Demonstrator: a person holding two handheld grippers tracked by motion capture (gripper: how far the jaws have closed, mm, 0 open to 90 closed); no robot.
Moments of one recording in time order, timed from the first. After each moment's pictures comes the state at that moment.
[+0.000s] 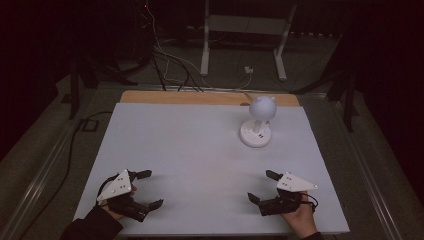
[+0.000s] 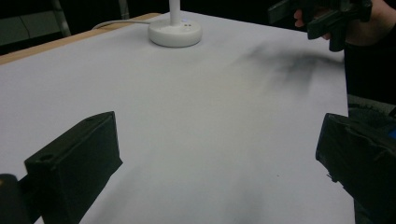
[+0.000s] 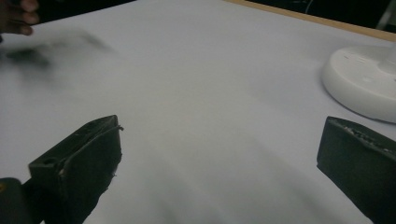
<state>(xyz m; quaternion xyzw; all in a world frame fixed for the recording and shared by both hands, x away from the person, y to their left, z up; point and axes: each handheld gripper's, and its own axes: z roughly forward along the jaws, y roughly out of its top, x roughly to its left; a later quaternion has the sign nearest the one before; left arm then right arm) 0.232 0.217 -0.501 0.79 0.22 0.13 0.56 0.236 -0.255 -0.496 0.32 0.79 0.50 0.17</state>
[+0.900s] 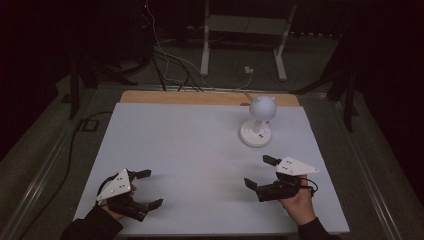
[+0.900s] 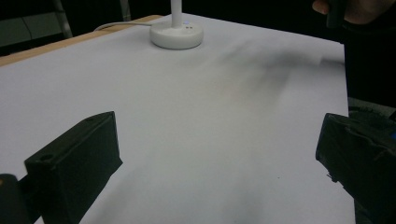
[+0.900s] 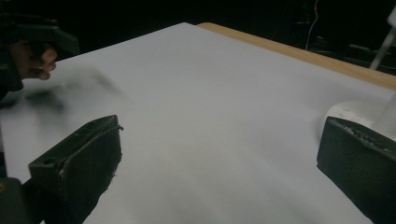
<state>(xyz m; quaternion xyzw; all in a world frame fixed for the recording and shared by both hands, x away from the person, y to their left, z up) 0.232 0.217 -0.501 0.79 0.22 0.13 0.56 0.258 -0.242 -0.450 0.31 0.78 0.52 0.18</state>
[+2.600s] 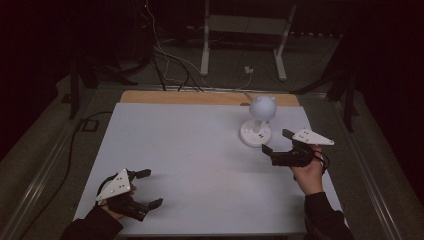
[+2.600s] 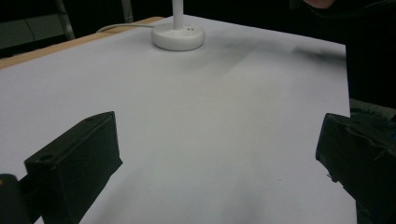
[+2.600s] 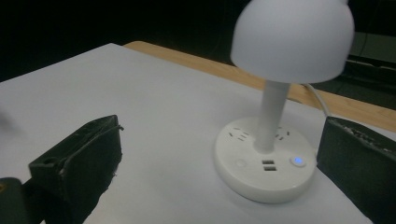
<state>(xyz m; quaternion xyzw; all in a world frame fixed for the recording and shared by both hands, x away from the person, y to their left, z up) 0.232 0.217 -0.501 0.78 0.22 0.13 0.56 0.331 -0.288 -0.438 0.38 0.74 0.51 0.24</state>
